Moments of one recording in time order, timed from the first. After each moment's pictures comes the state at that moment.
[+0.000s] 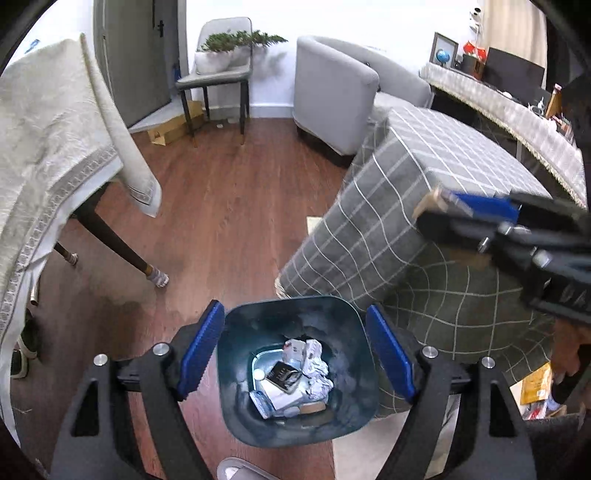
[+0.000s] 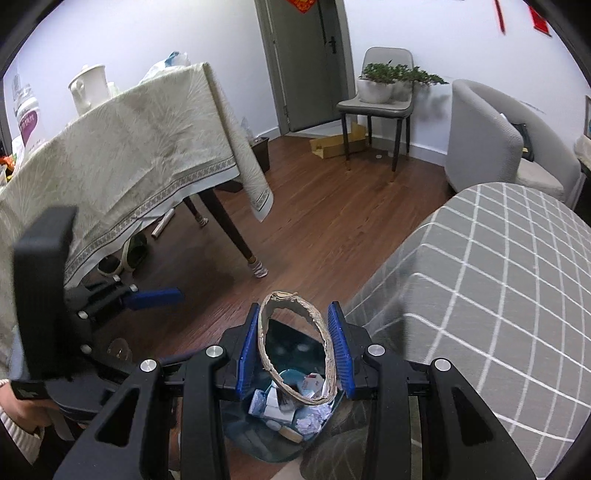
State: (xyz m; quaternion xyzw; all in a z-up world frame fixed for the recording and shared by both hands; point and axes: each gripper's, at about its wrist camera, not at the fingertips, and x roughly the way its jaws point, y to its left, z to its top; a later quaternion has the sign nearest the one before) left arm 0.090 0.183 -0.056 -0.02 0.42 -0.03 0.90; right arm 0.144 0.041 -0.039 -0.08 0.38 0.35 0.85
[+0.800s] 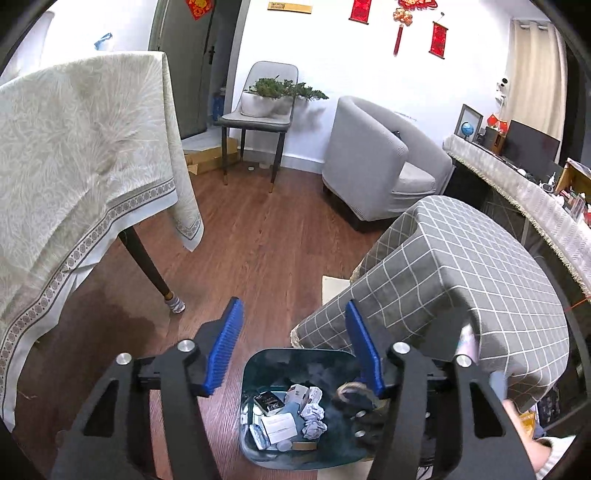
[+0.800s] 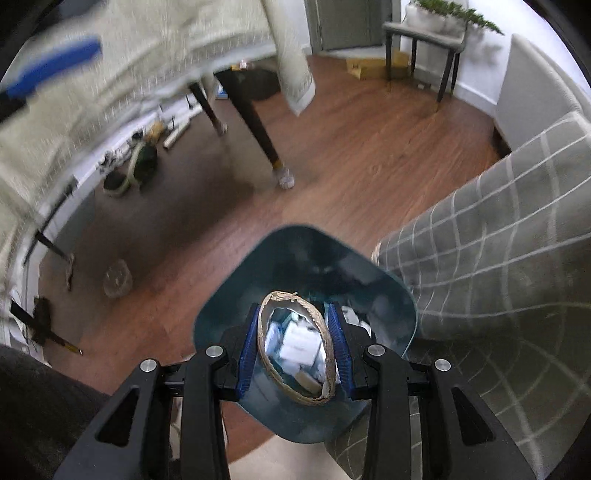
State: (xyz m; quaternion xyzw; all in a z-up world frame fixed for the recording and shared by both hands) left arm 0.066 0.238 0.000 -0.10 0.33 0.01 0.94; right arm 0.134 0.117 -0.157 -0.17 0.50 0.37 0.76
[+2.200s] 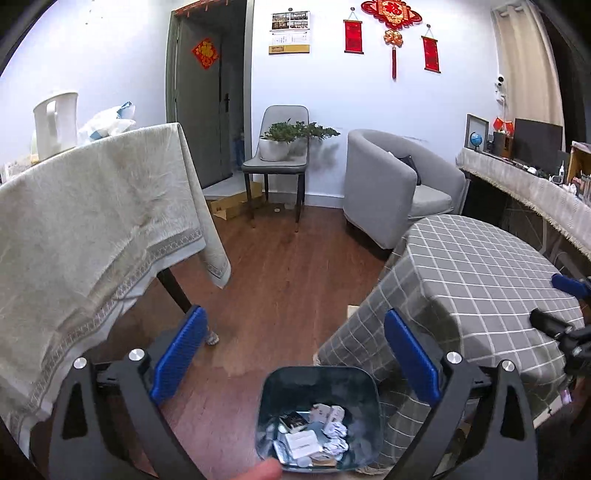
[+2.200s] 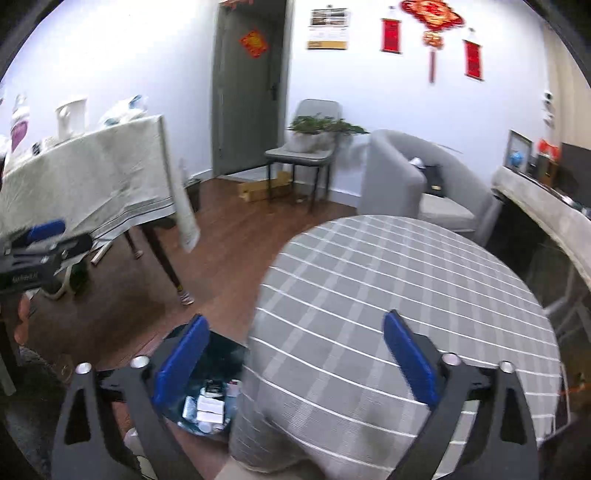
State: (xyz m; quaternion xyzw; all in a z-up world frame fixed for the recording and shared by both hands) left arm 0.011 0.185 0.037 -0.04 0.26 0.07 0.96; right arm 0.068 -0.086 0.022 -0.10 0.28 0.21 0.93
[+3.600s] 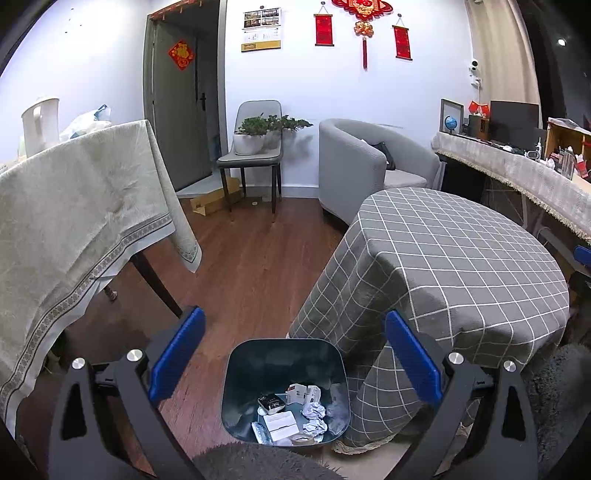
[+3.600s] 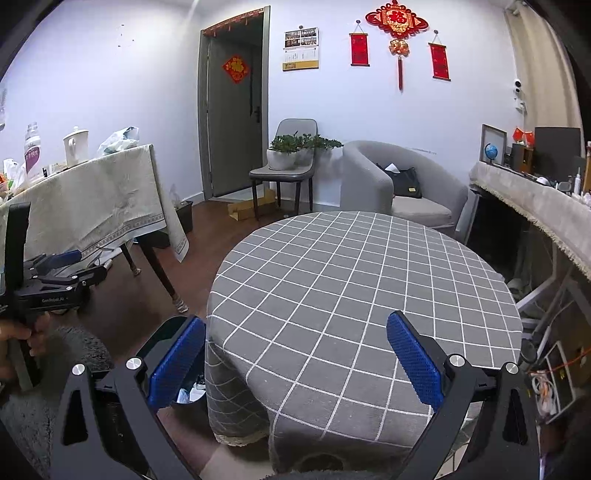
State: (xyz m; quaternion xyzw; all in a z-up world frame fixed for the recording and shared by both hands) left arm -0.019 0.122 0.010 -0.01 0.27 0.04 0.96; right arm 0.004 -0.183 0.021 -0.06 0.24 0.21 0.95
